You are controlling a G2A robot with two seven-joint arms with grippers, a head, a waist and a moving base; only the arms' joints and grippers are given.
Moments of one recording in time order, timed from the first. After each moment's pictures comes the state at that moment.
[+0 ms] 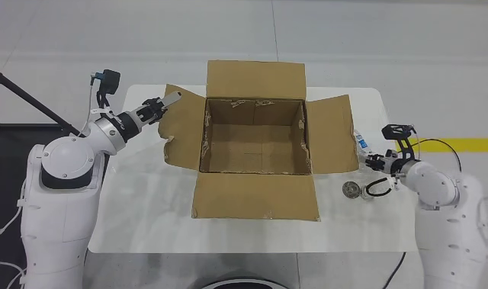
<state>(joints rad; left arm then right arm) 1.09 -1.16 -1.67 -1.75 0.22 0.05 -0.89 -1.07 -1.19 1.75 -1.41 -1.01 -0.35 1.04</state>
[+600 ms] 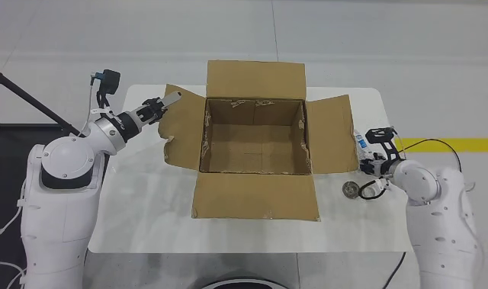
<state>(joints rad) 1.09 -1.16 -1.67 -1.75 0.22 0.05 -0.89 -1.04 -1.17 1.64 -1.37 -1.09 -0.35 1.07</state>
